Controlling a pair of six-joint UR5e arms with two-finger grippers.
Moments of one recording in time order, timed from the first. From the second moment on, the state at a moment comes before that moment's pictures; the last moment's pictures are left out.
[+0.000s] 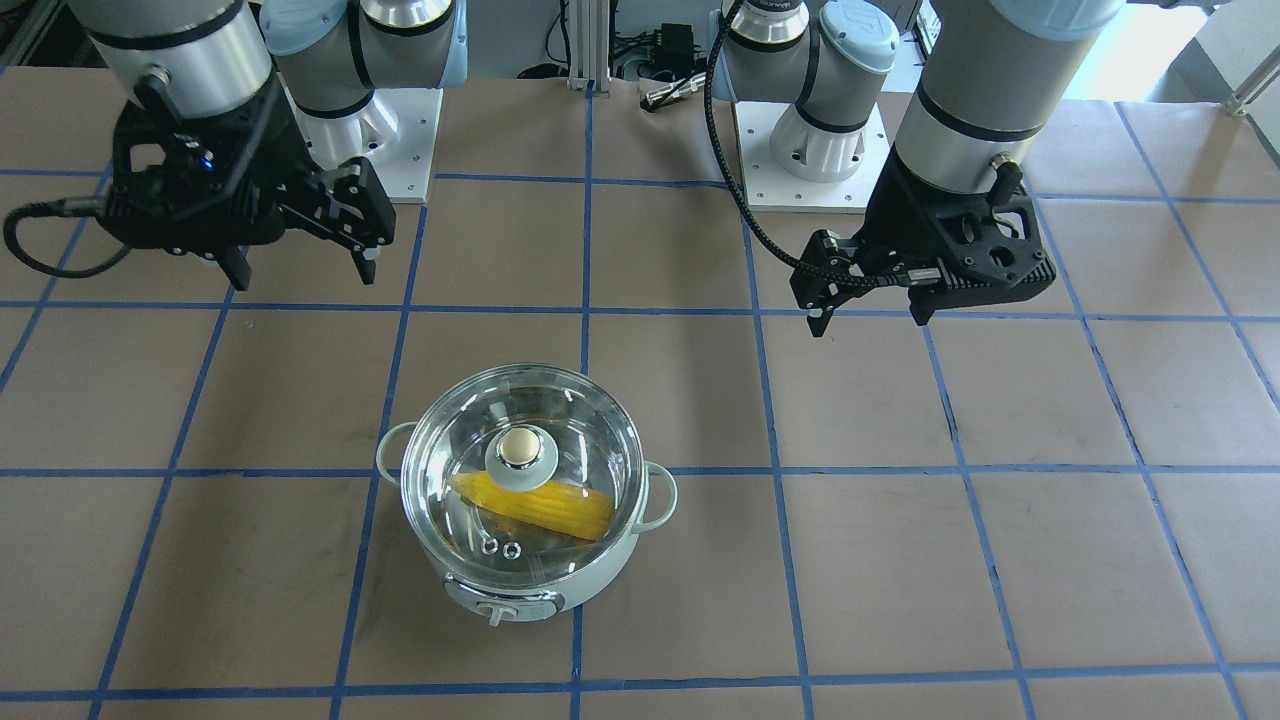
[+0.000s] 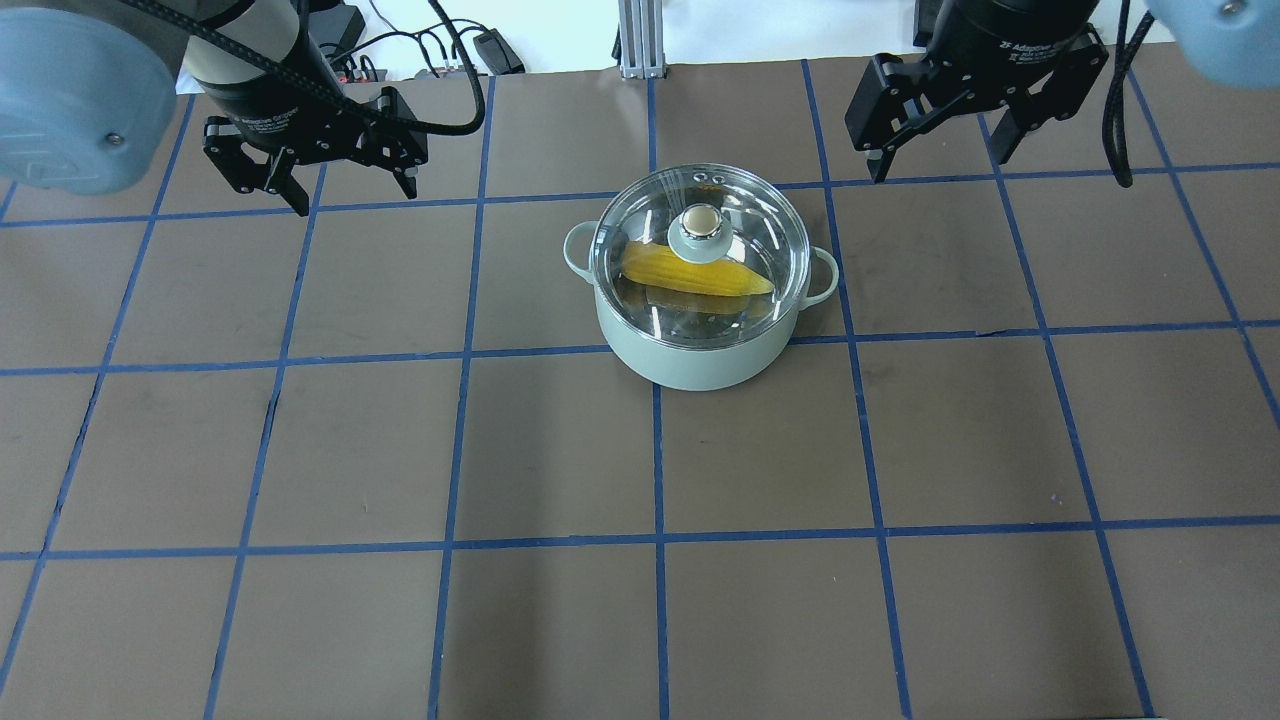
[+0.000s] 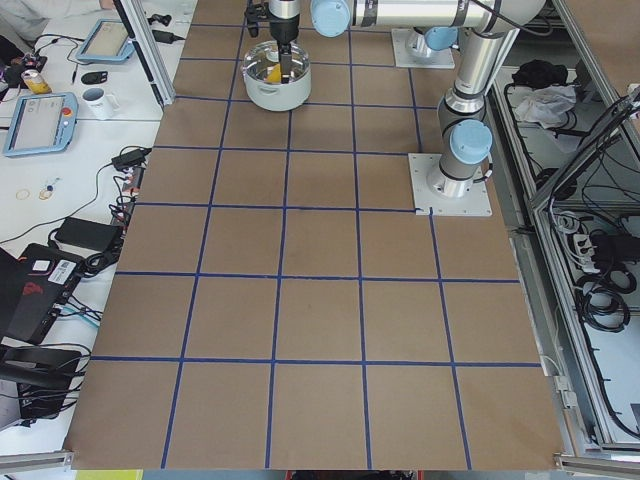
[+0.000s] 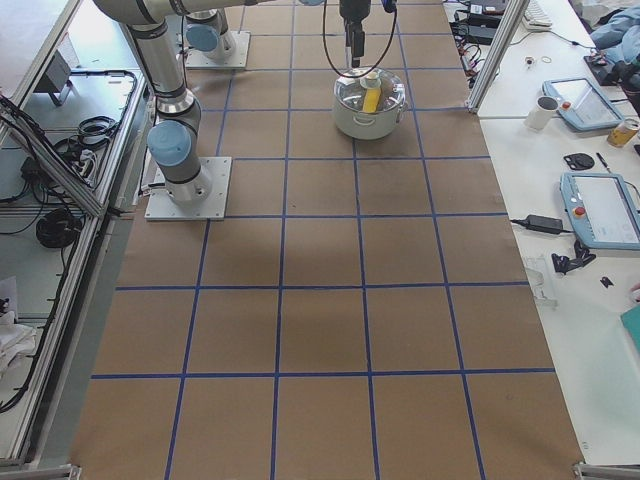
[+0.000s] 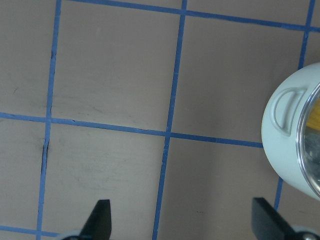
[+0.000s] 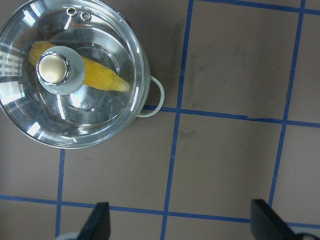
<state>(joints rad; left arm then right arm) -1.58 -1.65 -1.51 -1.47 1.58 -0.15 1.61 -1.53 1.41 -1.49 -1.58 -0.07</state>
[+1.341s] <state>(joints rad) -1.58 -1.66 -1.52 -1.47 1.57 -0.15 1.60 -1.53 1.43 -1.55 -1.61 -0.12</state>
